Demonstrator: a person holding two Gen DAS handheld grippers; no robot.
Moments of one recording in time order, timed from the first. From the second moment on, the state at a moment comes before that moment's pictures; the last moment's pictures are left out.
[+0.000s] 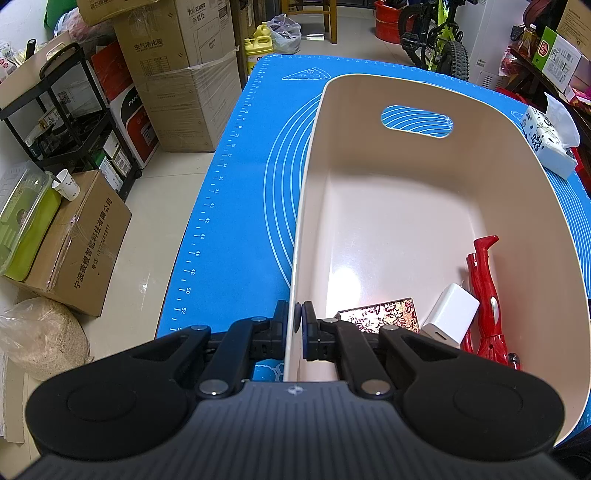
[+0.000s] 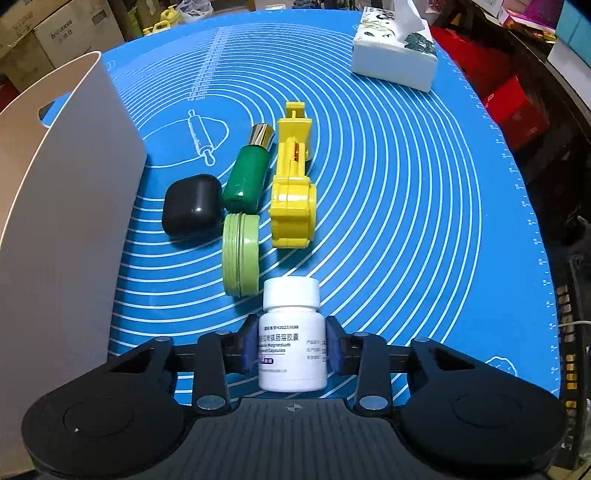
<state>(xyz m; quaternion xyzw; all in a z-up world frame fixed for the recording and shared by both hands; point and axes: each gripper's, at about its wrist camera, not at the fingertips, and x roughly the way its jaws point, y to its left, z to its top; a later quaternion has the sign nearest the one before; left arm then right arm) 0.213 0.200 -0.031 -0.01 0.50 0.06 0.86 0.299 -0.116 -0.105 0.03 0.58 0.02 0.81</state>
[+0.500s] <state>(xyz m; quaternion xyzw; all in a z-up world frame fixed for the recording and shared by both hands) 0.214 0.200 -0.031 -0.01 0.50 0.06 0.86 0.296 -0.136 -0.073 0.07 0.54 -0.01 0.84</state>
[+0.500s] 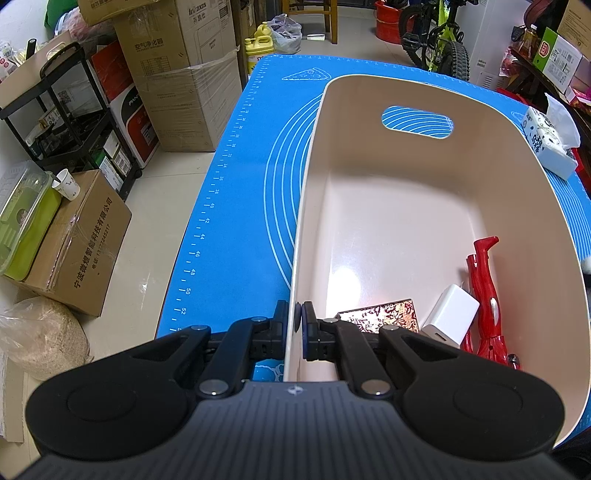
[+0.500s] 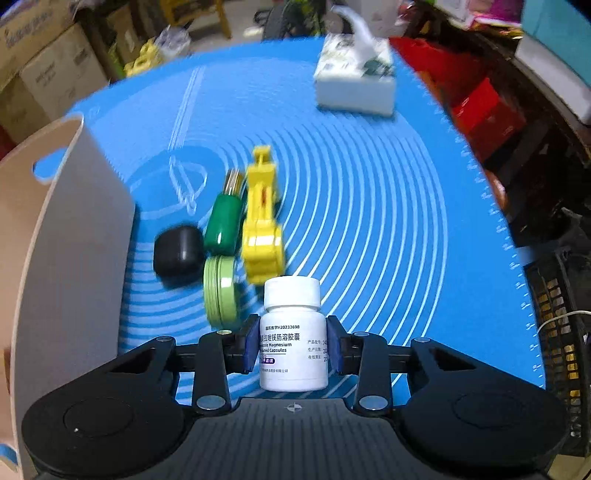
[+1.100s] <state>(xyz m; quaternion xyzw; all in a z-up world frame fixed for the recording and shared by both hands) 0.215 0.200 -0.030 0.00 0.51 0.06 0.86 0.271 -0.065 0.010 0.07 0.33 0.11 0.93</state>
